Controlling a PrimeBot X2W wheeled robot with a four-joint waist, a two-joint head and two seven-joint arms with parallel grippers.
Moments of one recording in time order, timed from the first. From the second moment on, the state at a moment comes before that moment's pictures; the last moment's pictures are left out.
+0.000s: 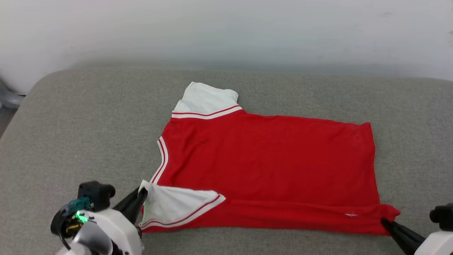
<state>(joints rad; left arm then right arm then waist) -0.08 0.55 -0.43 0.05 -0.68 -0.01 0.03 0.13 -0.58 0.19 0.03 0.73 0.13 0.25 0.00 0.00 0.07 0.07</state>
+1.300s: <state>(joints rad) -0.58 0.51 -0.67 0.63 -0.70 -0.13 -0.09 -0.21 -0.55 0.26 0.25 0.73 0.13 0.22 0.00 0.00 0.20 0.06</state>
